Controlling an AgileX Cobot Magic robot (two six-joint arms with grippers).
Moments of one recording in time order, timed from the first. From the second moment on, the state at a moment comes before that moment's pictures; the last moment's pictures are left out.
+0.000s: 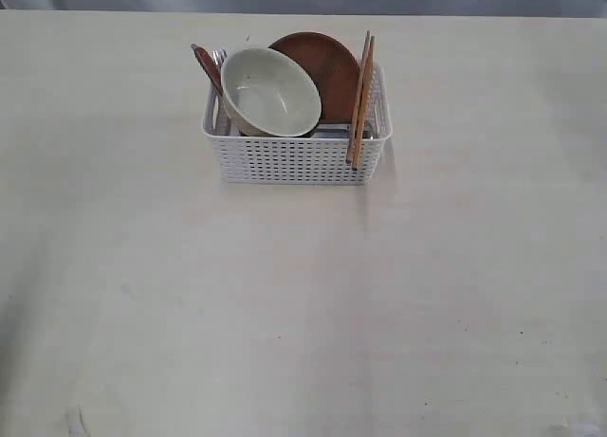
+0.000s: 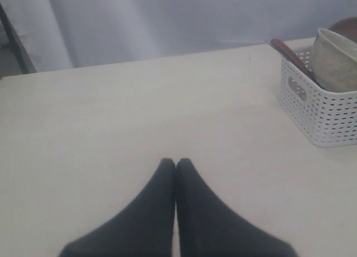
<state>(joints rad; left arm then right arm) -0.14 0.00 0.00 0.11 0.34 -0.04 -0.10 1.78 -1.63 -0.07 0.92 0.10</state>
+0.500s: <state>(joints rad) -0.14 0.00 0.00 0.11 0.34 -0.04 -0.26 2.08 -1.47 0.02 0.82 0.04</state>
